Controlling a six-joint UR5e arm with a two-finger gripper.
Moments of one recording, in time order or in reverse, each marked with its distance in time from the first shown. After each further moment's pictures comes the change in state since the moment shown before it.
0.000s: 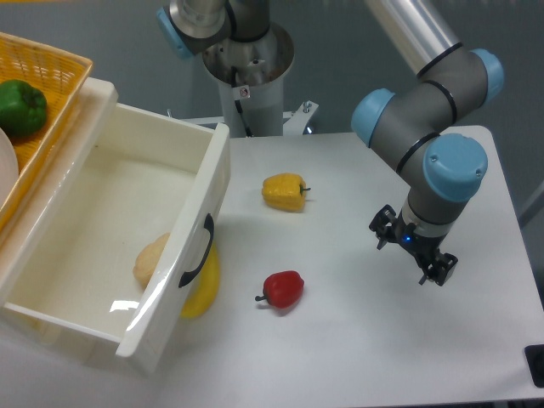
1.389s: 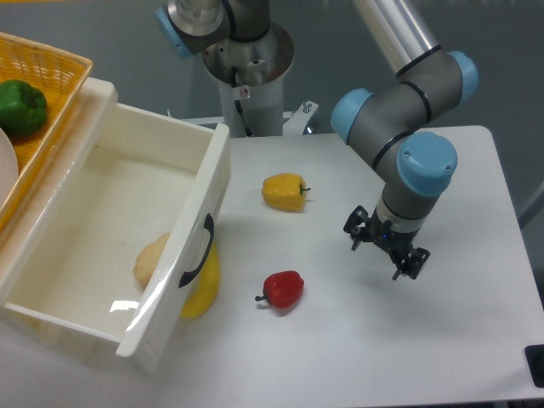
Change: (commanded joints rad) arm 0.000 0.019 -0.146 0.081 -0.181 -0.221
